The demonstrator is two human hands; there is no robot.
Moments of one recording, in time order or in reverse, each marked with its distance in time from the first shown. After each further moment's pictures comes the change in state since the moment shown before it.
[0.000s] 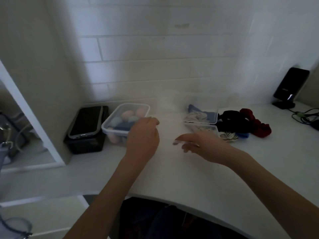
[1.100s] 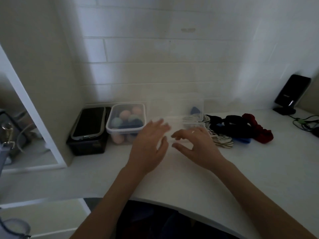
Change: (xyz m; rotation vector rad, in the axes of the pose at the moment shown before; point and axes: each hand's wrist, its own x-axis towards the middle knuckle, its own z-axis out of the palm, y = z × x) left_hand -0.017 -0.007 0.006 -0.199 0.142 0.253; right_hand 0.022 0.000 0.033 -0.107 0.522 -0.171
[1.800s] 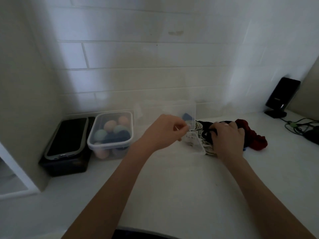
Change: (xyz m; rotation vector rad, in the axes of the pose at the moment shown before) left_hand 0.100 0.017 0.034 -0.328 -0.469 -0.138; right_hand 0.010 0.092 -0.022 -0.520 0.125 0.637
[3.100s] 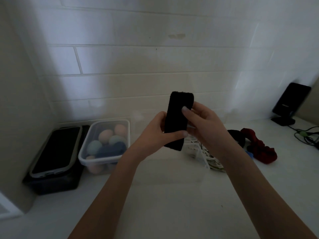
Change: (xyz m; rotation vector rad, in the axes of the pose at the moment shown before) left_hand 0.014 -0.025 -0.009 -0.589 0.096 -0.164; right_hand 0.035 -0.079 -0.055 1.700 -0.558 0.064
